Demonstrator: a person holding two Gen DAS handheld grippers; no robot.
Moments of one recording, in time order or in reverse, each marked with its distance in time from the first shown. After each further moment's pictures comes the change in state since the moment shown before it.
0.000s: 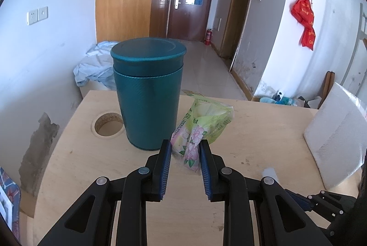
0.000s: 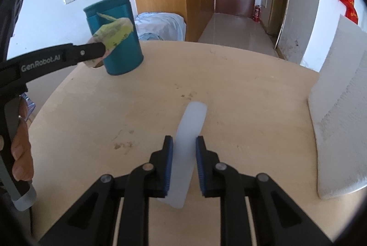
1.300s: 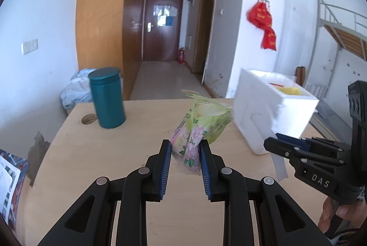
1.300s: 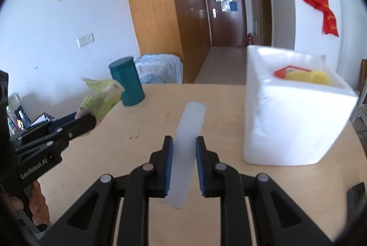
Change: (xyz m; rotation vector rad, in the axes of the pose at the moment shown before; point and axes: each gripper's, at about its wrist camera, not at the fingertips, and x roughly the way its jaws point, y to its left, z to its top) left arm -0.149 -0.110 -0.073 0.130 -0.142 -0.113; right arm -0.133 -0.051 -0.041 0.069 -0.249 0.060
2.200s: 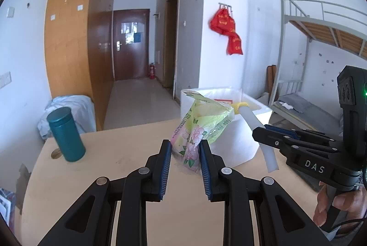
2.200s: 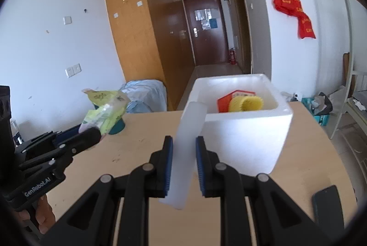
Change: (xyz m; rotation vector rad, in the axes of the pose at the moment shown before) left arm -0.014 -0.092 0.029 0.134 -0.085 -0.149; right arm -0.071 -0.064 0.009 0.093 -0.145 -0.061
